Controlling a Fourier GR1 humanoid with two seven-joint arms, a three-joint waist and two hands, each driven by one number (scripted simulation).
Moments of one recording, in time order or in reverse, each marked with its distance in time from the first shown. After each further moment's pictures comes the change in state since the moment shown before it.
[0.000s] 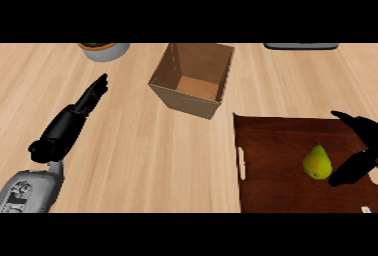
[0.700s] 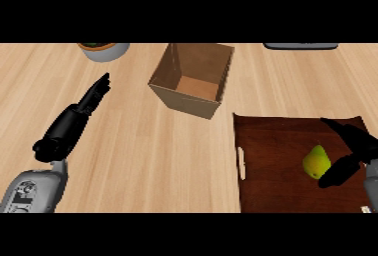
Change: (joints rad) left arm -0.004 -0.064 0.047 -0.013 -0.062 -0.045 0.014; right arm 0.014 0.113 -0.041 0.110 0.159 0.006 -0.136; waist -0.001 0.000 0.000
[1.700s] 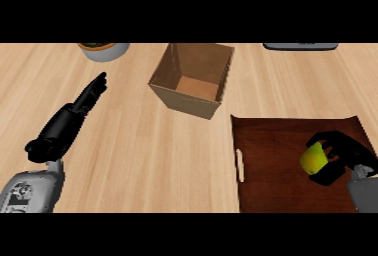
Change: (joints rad) left arm 0.003 -0.026 0.052 -0.025 -0.027 -0.055 0.013; right arm -0.002 0.054 0.001 0.204 0.200 -0.125 -0.260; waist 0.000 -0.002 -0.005
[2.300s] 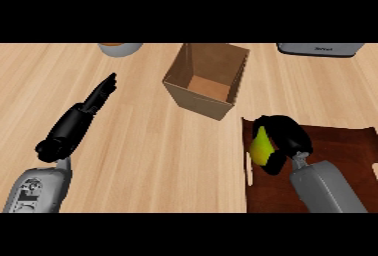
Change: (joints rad) left arm -0.020 -0.020 -0.020 0.032 -0.012 -0.027 -0.037; right arm -0.134 0.162 0.256 -0.049 0.184 -0.133 -0.196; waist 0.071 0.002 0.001
